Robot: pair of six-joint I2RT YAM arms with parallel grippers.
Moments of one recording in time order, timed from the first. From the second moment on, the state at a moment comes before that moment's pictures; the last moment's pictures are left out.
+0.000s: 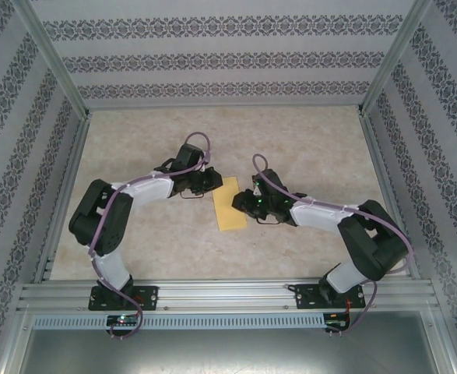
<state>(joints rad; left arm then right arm) -0.46 1.80 1.07 -0.12 0.41 -0.77 0.59 1.53 0.70 0.02 -0.34 0.98</state>
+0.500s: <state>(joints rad) -0.46 1.95 1.10 -0.14 0.39 -0.74 0.50 1.59 0.63 0.01 -0.43 0.89</state>
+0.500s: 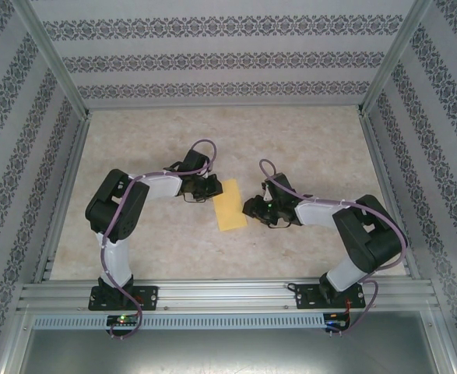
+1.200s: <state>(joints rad) -0.46 1.95 1.09 -0.12 0.40 -0.73 0.49 1.61 0.62 0.08 -0.50 0.89</state>
